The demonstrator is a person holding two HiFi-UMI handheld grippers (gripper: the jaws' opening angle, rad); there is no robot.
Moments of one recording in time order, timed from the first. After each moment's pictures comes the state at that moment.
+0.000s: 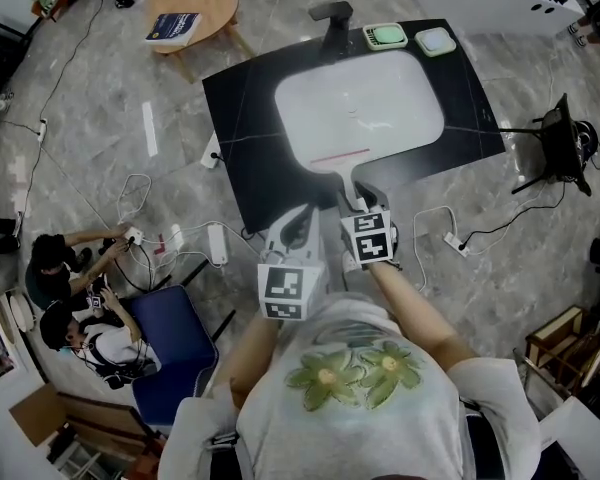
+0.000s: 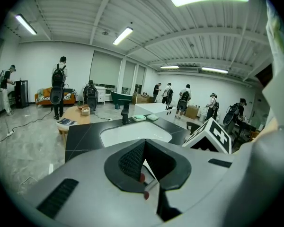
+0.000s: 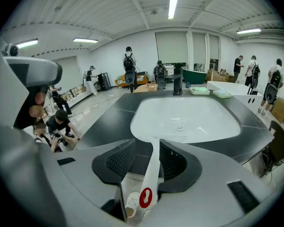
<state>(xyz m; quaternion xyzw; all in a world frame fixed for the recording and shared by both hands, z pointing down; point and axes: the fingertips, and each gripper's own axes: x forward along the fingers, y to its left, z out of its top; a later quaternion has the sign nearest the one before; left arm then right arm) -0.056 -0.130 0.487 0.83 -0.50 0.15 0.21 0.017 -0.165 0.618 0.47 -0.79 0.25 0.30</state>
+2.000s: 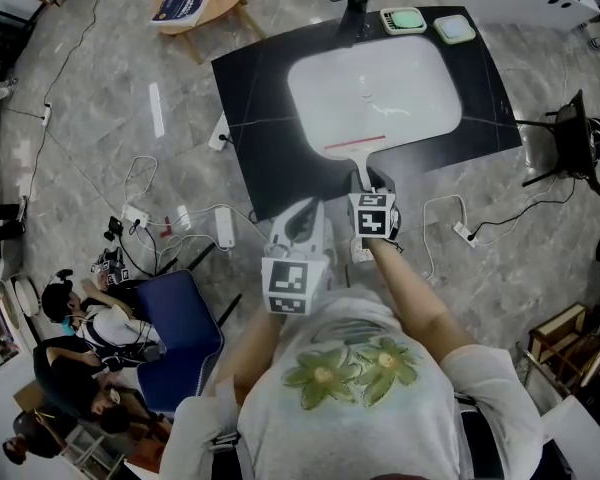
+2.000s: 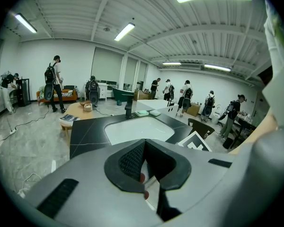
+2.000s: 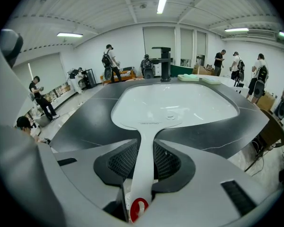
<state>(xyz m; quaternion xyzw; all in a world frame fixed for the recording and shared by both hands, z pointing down) -0.073 -0.123 0.505 0.82 -0.50 0.17 0.22 0.031 -0.182 0.688 0.54 -0.73 0.26 0.32</state>
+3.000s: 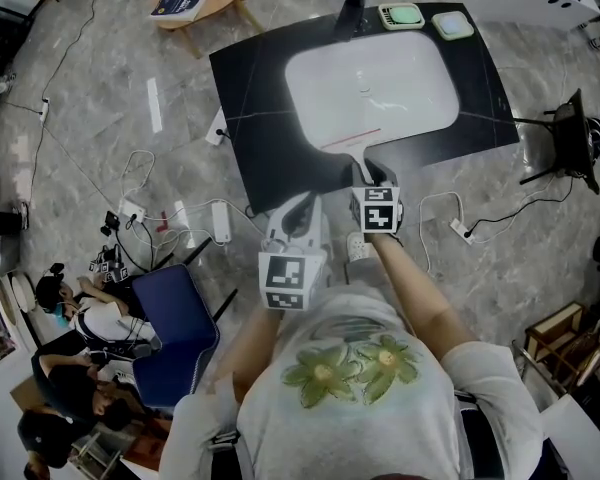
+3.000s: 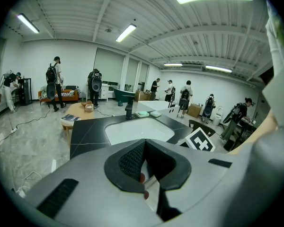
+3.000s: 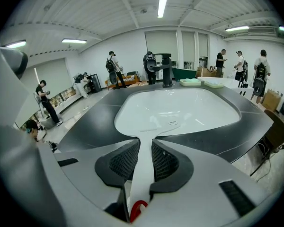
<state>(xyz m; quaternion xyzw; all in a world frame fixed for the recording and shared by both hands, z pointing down) -0.071 -0.121 0.501 0.82 -0.51 0.16 0.22 0.035 -0.186 0.668 0.52 -0.76 0.27 0.29</state>
